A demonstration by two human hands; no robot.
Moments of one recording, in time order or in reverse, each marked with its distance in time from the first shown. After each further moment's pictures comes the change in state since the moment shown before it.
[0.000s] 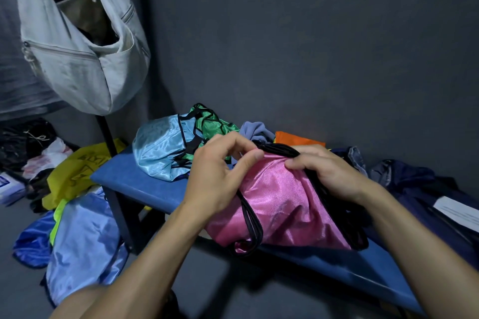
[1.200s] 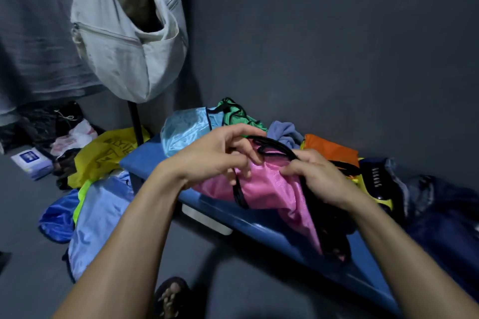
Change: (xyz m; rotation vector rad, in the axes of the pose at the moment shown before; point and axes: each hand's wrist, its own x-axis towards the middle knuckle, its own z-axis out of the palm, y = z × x) left_hand 0.032 -0.039 -0.080 -0.368 -0.502 -0.486; right_hand 0.058 0.001 0.065 -0.206 0.065 0.023
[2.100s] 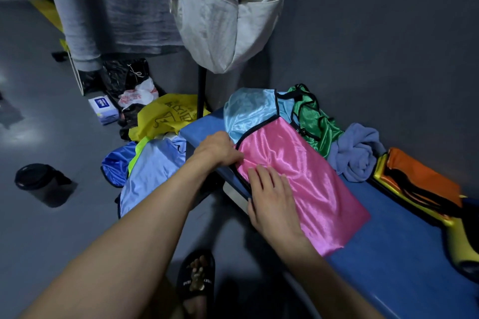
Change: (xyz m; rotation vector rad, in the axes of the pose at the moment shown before) left_hand 0.001 -0.131 -0.101 0.591 0.520 -0.710; right_hand 0.075 0.094 0.195 -1.141 0.055 -0.321
